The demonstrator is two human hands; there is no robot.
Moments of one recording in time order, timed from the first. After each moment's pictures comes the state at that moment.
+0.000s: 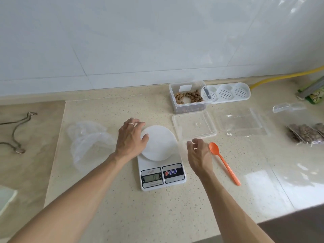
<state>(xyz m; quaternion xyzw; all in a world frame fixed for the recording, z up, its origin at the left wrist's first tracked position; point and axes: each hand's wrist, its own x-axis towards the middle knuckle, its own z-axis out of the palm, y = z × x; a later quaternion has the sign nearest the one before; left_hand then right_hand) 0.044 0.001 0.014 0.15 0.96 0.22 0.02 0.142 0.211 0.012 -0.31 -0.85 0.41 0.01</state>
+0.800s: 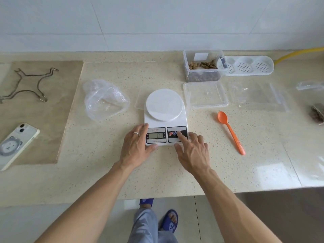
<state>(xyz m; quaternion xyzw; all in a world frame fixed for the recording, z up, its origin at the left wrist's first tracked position) 0.200 -0.013 -0.042 0.11 0.97 0.21 0.06 0.236 0.189 -0.026 -0.04 -0.99 0.13 -0.10</state>
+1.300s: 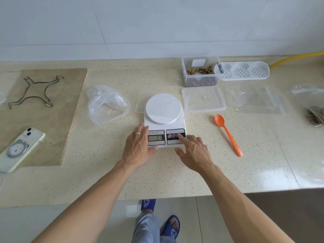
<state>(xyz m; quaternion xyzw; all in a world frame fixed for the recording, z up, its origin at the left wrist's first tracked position) 0.201 -0.003 -0.027 0.10 0.97 0.18 0.08 0.232 0.204 -0.011 -0.01 -0.97 0.18 -0.17</state>
